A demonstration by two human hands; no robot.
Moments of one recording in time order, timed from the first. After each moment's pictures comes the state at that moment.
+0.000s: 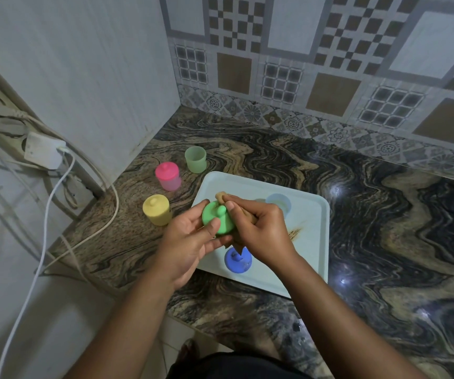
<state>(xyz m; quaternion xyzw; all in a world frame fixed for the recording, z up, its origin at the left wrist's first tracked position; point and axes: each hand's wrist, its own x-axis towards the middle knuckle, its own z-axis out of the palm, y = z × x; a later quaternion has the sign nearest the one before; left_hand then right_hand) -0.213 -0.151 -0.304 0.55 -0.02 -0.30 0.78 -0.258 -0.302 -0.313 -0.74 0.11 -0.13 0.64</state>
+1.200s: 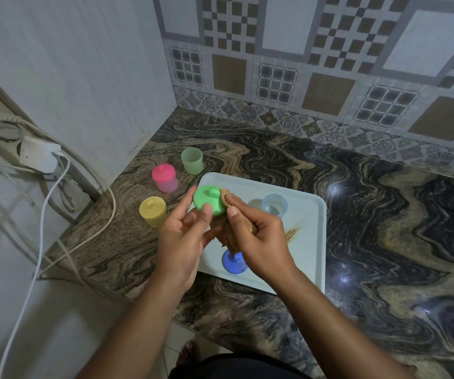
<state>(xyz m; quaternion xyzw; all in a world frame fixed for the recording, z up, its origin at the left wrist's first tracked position) -0.224 -0.166 -0.292 0.58 0.00 -0.17 0.80 -0.275 -0.289 -0.310 -0.68 0.11 -0.14 0.71</state>
